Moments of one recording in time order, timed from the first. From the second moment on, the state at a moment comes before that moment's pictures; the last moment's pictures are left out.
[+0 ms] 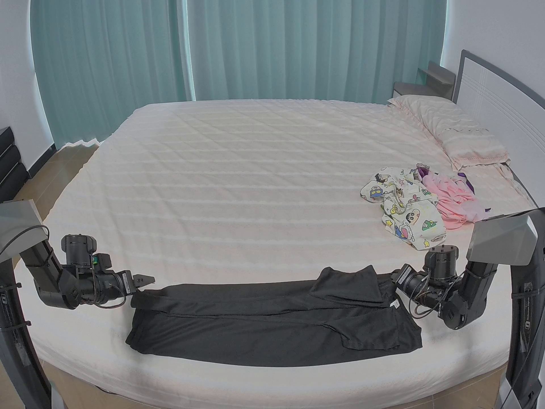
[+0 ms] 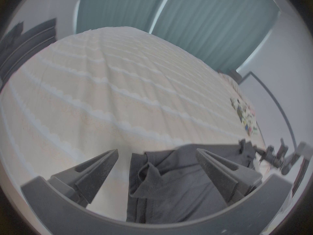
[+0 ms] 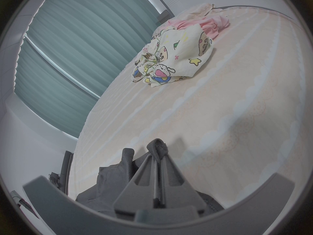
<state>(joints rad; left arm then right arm) 0.18 2.20 -0.65 -0.78 -0.37 -0.21 0.17 2.42 -0.62 -1.26 0.01 0.80</state>
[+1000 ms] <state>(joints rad) 0.16 2.27 -0.60 -0.77 -0.44 -0.04 0.15 2.41 -0.58 -1.30 0.01 0.80</state>
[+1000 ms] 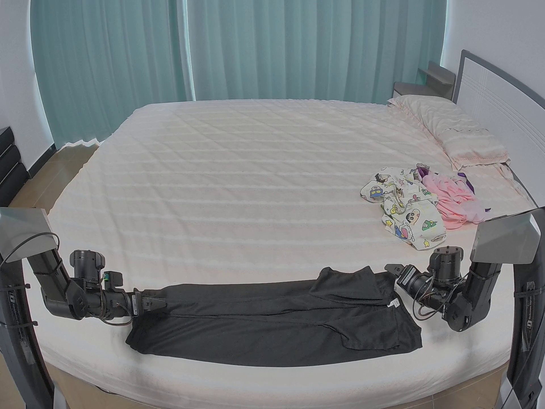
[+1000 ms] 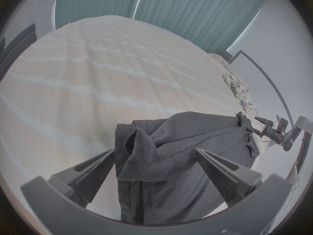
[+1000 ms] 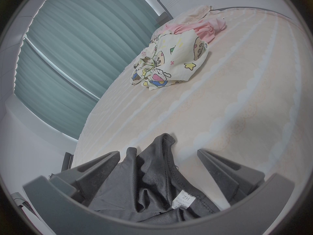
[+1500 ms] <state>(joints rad) 0.15 2.29 -0.60 -0.82 -0.44 0.04 0.16 2.39 -0.55 -1.33 0.01 0.80</state>
